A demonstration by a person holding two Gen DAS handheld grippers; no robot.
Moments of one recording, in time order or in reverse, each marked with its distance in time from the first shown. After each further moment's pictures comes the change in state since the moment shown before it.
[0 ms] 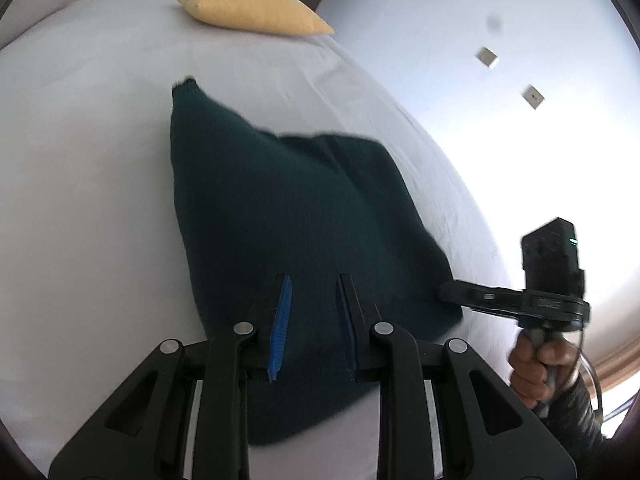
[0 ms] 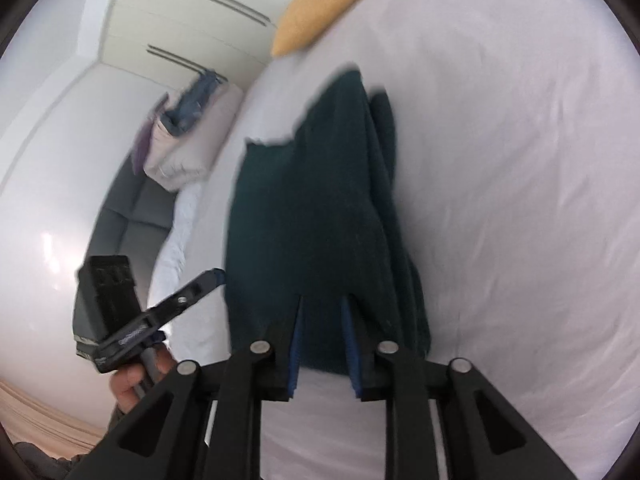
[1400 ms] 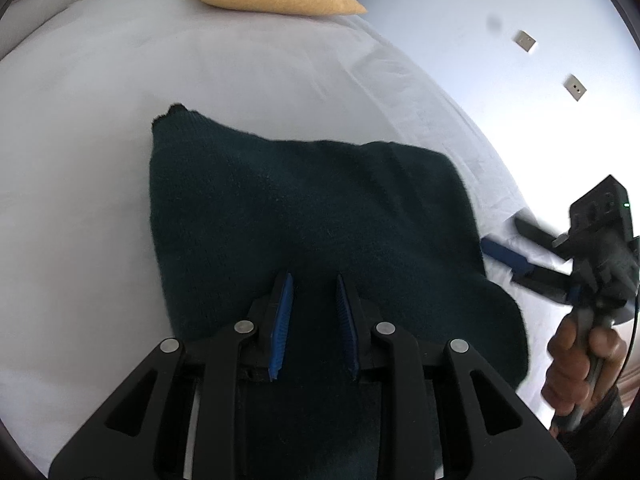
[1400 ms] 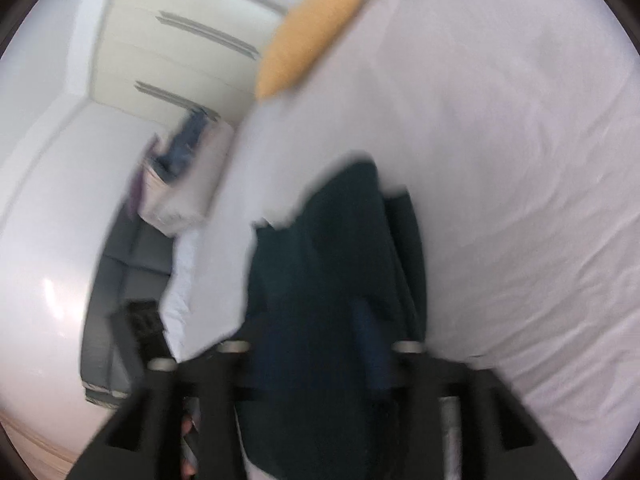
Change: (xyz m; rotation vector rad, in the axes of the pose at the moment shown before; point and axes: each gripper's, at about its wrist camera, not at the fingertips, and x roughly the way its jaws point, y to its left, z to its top) left arm 0.077 0.019 0.054 0.018 0.072 0.120; right arm 0.031 0.004 0.070 0.042 -0.154 -0.025
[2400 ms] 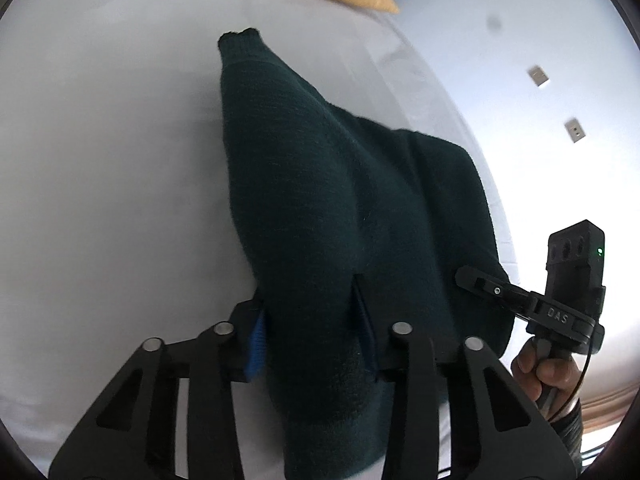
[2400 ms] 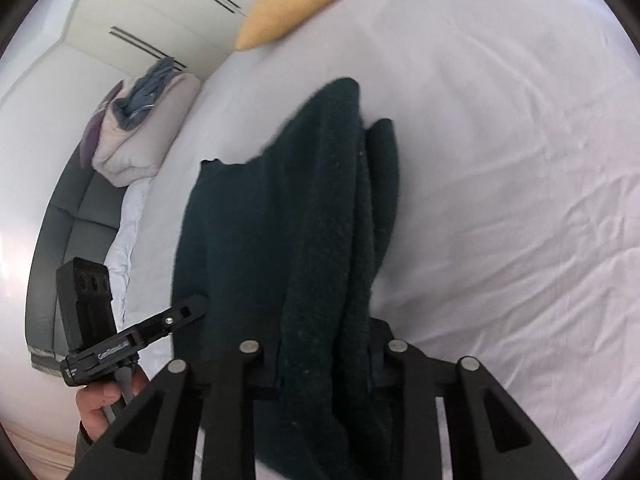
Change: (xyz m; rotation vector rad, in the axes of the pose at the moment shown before) left arm -0.020 0.038 -0.005 -0.192 0.070 -0.111; right arm 0.023 0.023 -0.044 -0.119 0.198 -0.223
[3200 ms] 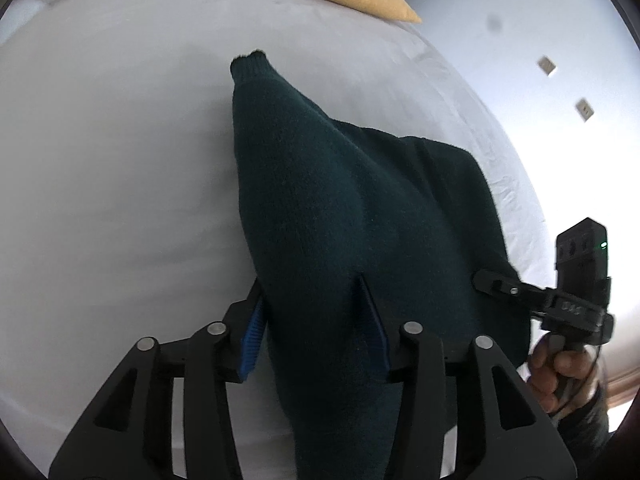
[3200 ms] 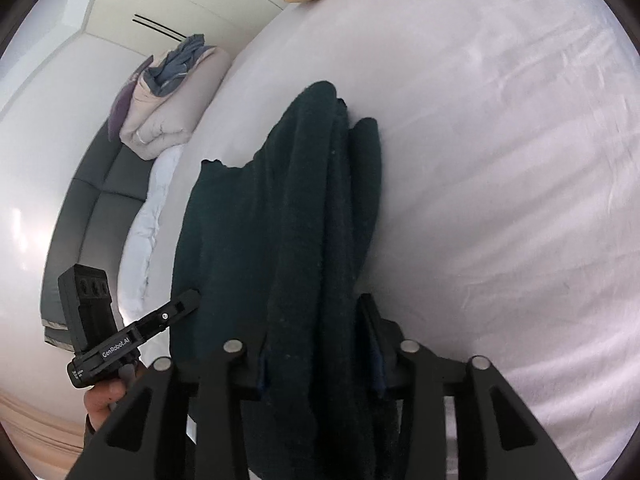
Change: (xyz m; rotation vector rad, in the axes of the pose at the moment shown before) left arm -0.104 0.064 -0.121 0.043 -0.076 0.168; right arm 0.022 0.036 -0.144 0.037 0.046 0.098
